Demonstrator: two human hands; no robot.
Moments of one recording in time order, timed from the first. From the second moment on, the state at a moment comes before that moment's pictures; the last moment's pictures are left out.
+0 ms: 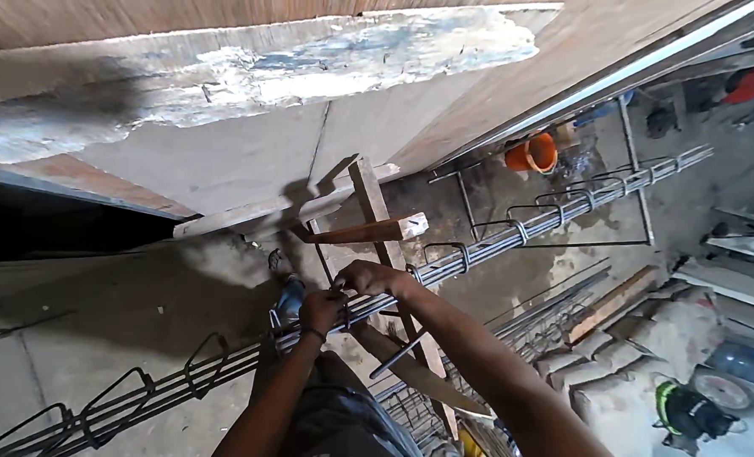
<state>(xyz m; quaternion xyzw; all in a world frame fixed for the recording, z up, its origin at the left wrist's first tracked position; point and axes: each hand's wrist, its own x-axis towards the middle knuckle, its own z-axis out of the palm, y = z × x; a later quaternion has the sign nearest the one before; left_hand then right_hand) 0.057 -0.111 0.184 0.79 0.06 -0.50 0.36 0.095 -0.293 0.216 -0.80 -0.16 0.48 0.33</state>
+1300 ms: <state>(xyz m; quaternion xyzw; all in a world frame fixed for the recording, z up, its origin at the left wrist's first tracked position) 0.036 -0.131 0.226 0.91 0.00 -0.33 0.27 -0.168 -0.223 0.205 -0.57 0.68 -0.08 0.45</state>
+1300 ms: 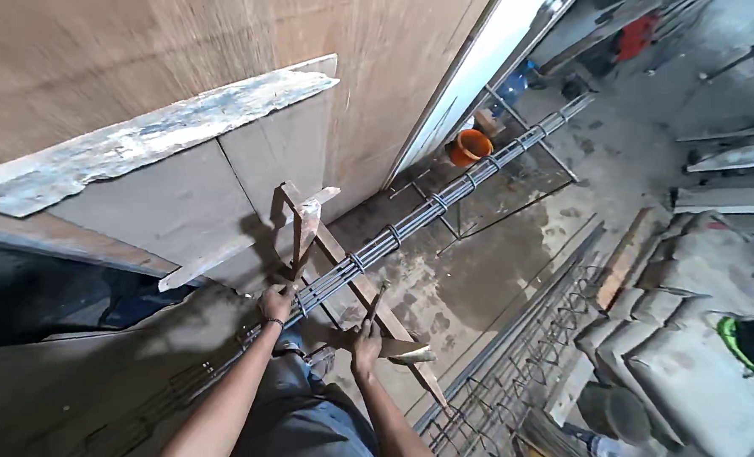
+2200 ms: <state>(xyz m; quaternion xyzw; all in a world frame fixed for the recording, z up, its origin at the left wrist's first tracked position) -0.084 -0.104 0.365 0.64 -0.02 0.11 0.76 -0.141 -0.294 0.422 -0.80 0.00 0.00 0.60</state>
